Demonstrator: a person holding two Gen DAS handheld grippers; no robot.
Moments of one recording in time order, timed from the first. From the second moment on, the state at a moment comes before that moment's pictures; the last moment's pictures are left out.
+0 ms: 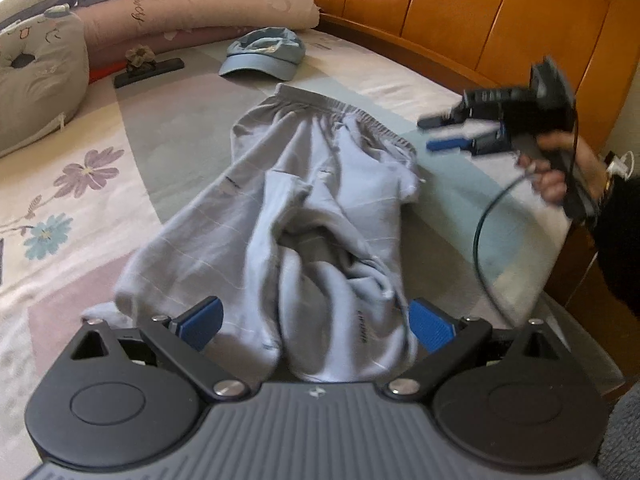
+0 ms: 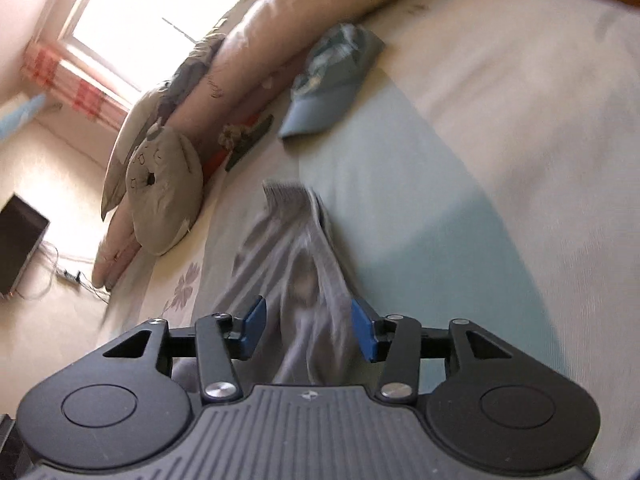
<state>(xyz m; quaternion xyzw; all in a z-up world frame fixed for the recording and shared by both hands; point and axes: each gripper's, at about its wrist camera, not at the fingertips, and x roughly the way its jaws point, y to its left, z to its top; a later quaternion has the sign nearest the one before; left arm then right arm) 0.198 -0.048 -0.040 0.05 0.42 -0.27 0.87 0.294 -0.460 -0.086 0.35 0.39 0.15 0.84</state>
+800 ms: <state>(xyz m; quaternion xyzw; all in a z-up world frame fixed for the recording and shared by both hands) 0.191 -0.057 -0.048 0.03 0.43 -0.26 0.86 0.308 -0.425 -0.153 0.44 0.35 0.12 0.82</state>
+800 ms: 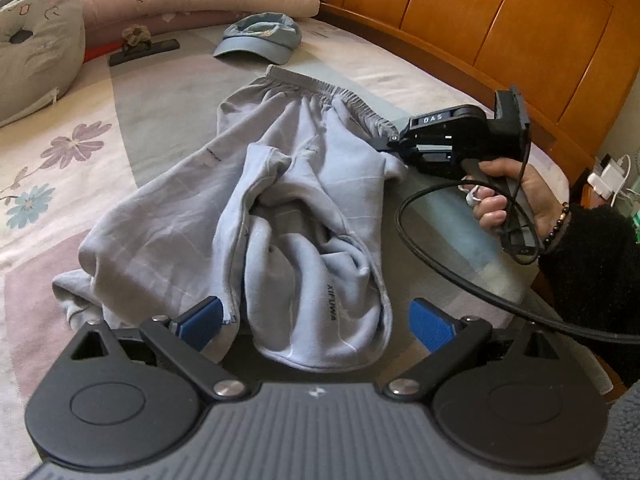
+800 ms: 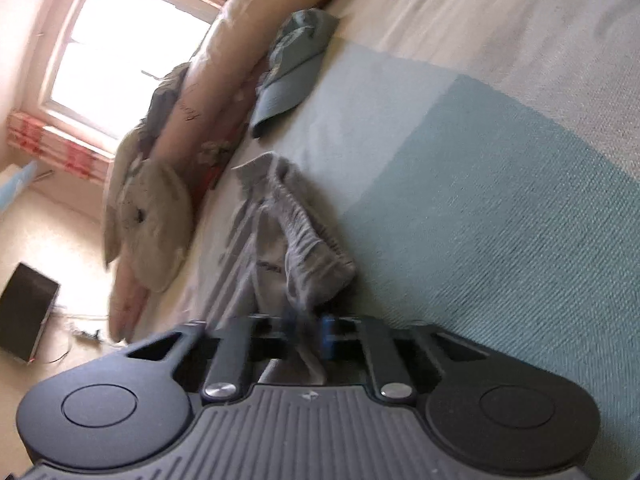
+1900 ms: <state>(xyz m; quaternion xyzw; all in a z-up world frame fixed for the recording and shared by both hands) 0.166 -0.012 -0.063 0.06 0.43 -0.15 0.89 0.183 -0.388 -0.066 0.22 0.35 0.04 0.91</state>
